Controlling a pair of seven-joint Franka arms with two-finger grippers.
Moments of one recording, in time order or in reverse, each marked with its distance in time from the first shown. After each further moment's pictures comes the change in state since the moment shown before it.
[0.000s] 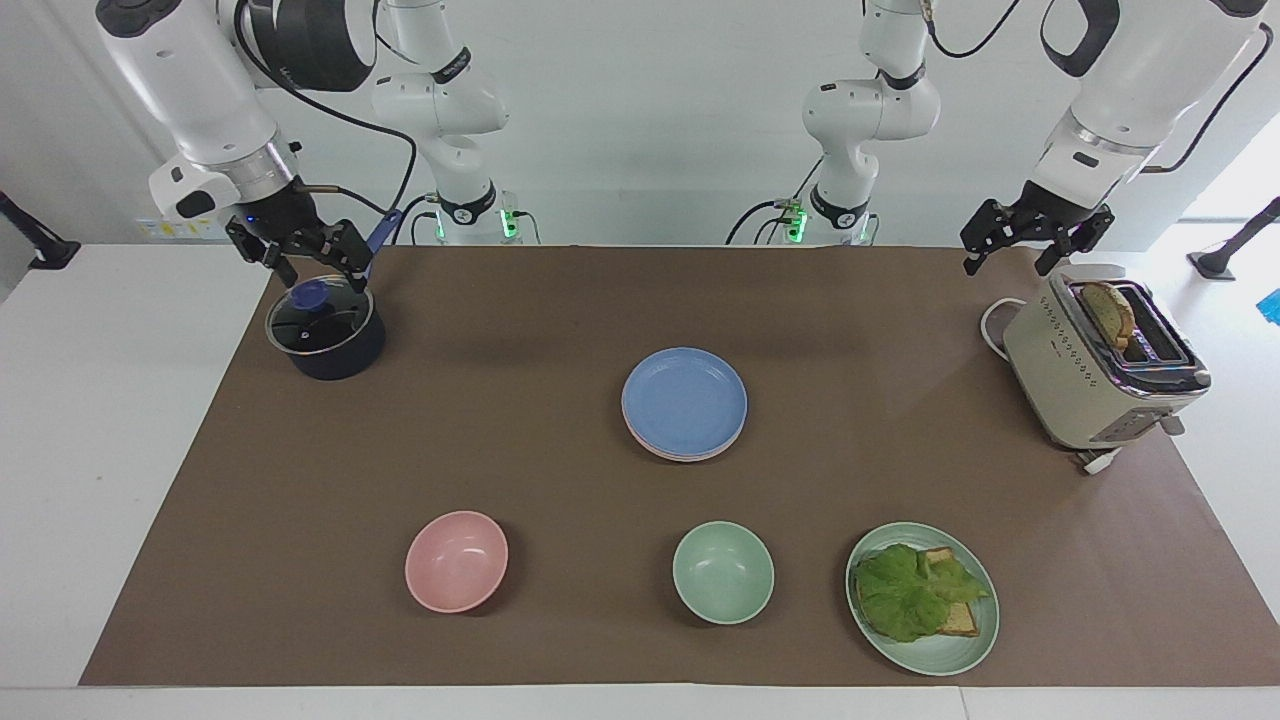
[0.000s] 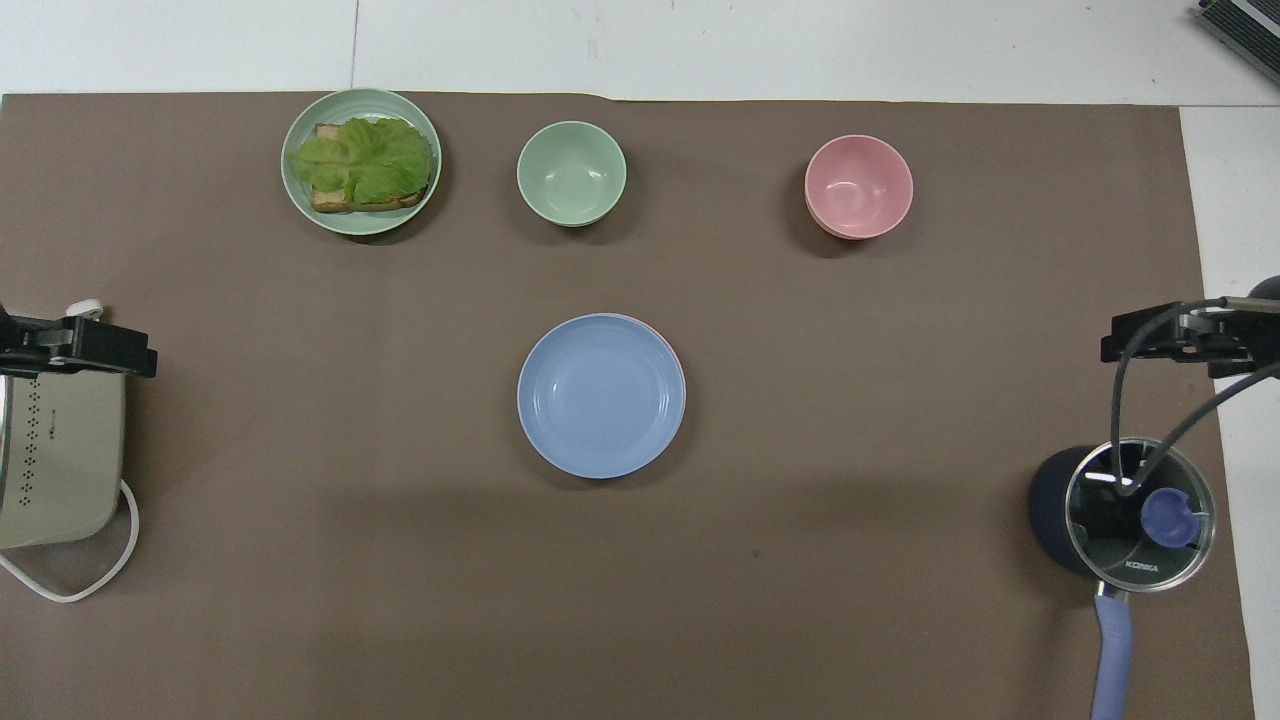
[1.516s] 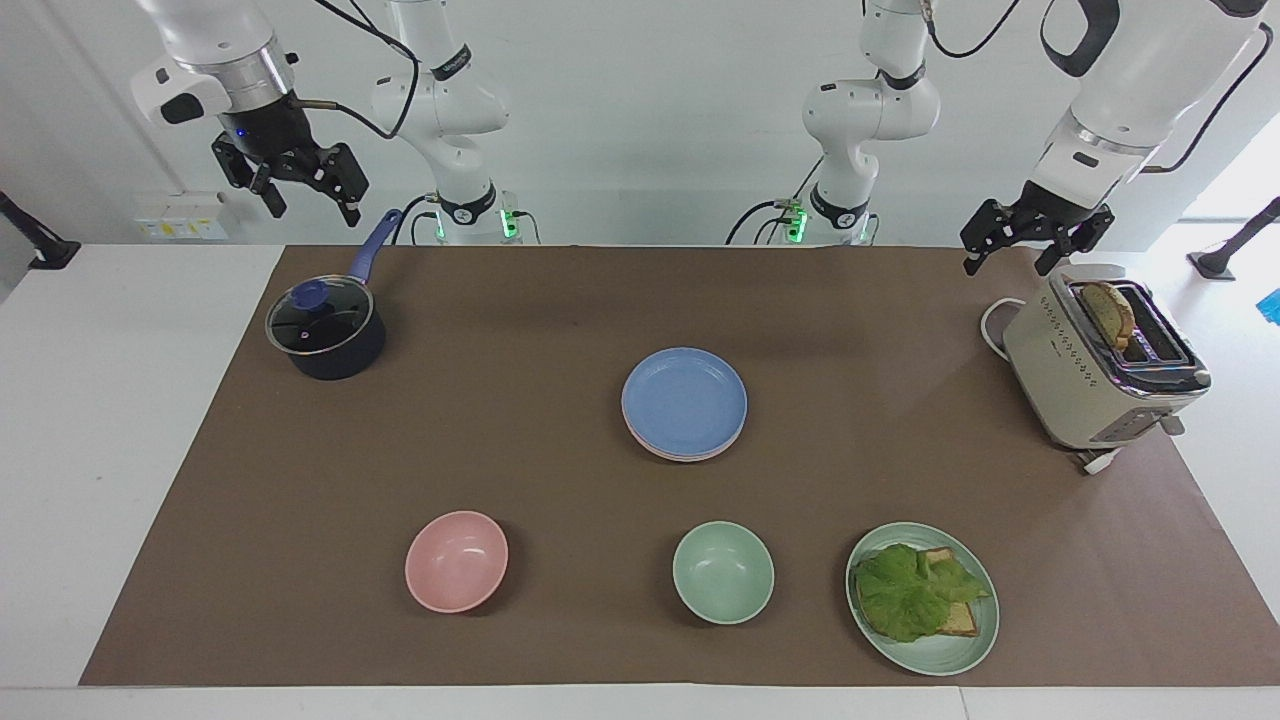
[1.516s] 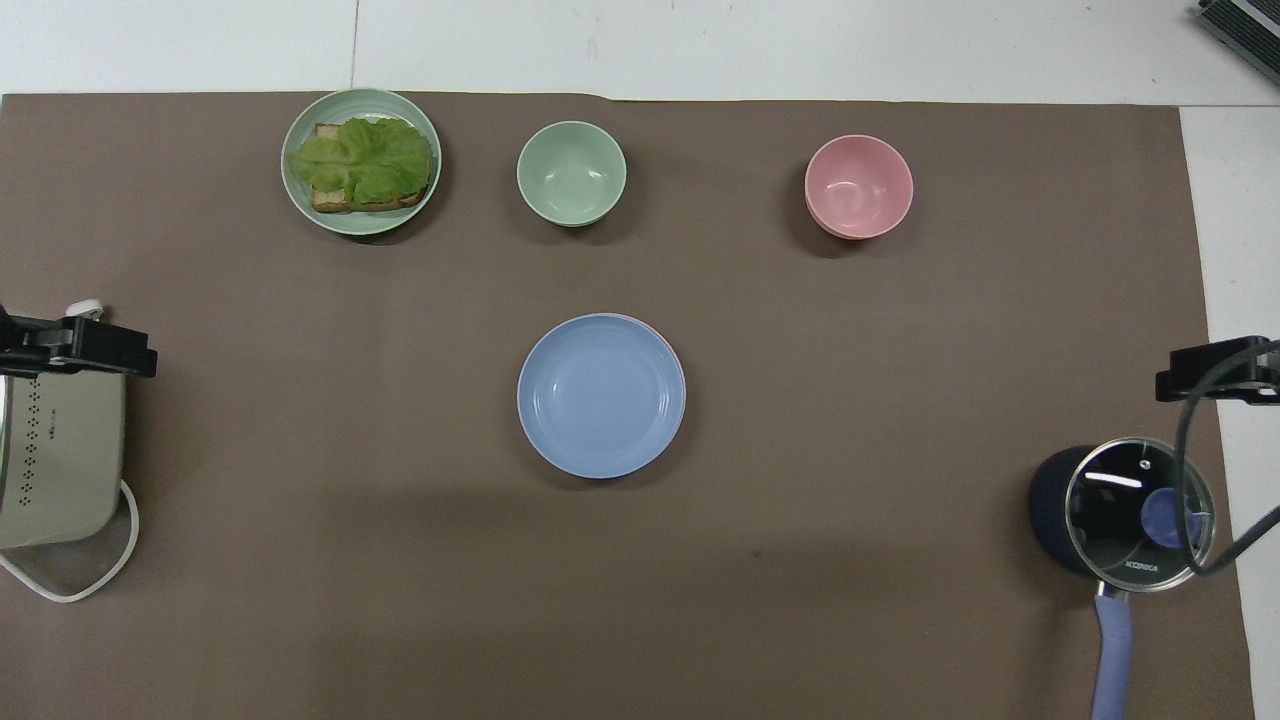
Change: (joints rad) left arm 0.000 0.000 0.000 0.000 0.000 0.000 0.000; right arm 0.011 -0.063 0.025 0.097 -0.027 -0.178 0.048
